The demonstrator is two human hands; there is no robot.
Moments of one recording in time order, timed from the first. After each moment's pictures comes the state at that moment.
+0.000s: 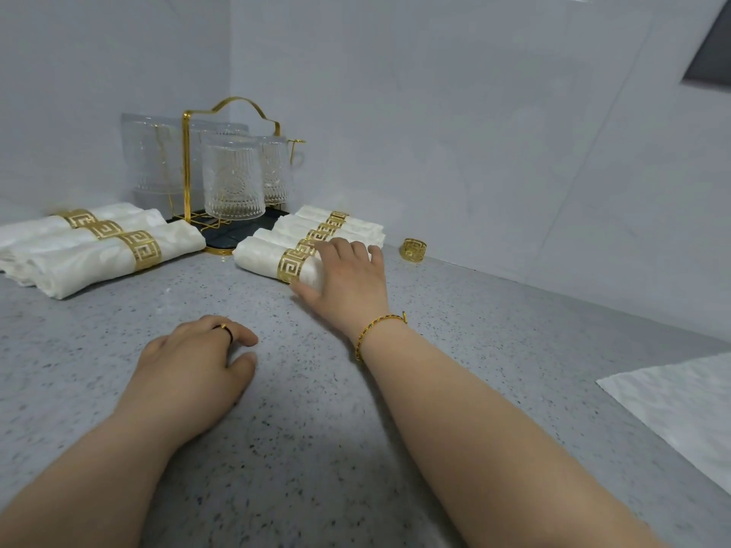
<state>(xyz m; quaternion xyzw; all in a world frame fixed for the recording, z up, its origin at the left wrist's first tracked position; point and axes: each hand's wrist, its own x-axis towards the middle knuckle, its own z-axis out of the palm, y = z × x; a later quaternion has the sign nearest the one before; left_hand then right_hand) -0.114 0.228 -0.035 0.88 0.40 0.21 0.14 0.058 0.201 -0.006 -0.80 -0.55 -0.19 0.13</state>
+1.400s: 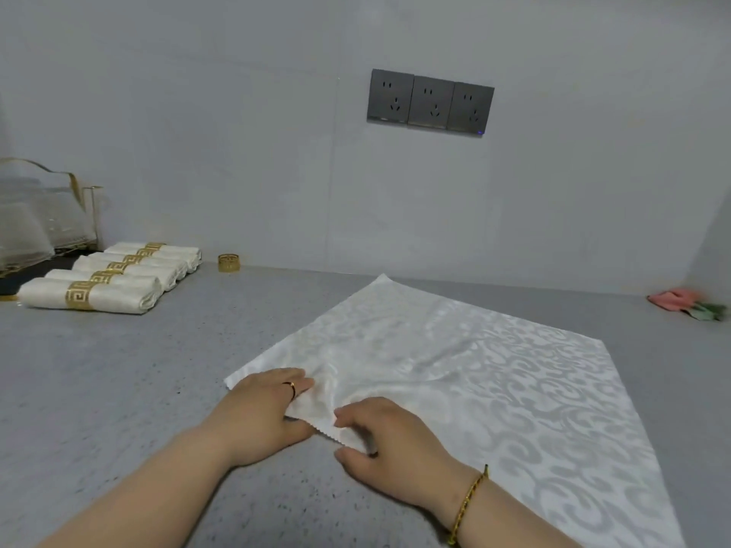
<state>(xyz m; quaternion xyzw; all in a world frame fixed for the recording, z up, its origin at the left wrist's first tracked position) -0.004 -0.020 -0.028 0.99 0.06 0.07 0.12 0.052 -0.206 -0.019 -0.84 -0.50 -0.01 0.21</state>
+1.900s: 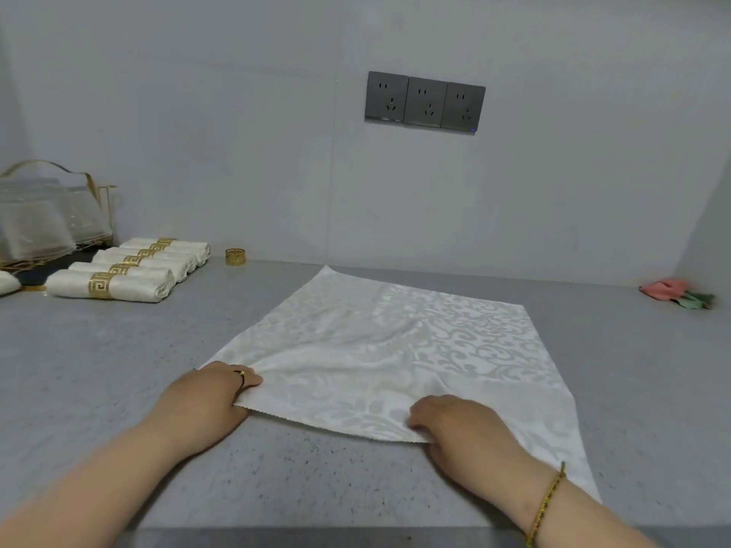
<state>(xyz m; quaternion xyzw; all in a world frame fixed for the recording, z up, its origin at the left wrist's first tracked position) -0.064 -0.012 -0.014 0.99 0.11 0.10 0.04 0.044 -0.277 -0.010 -0.88 -0.46 -0.07 0.05</state>
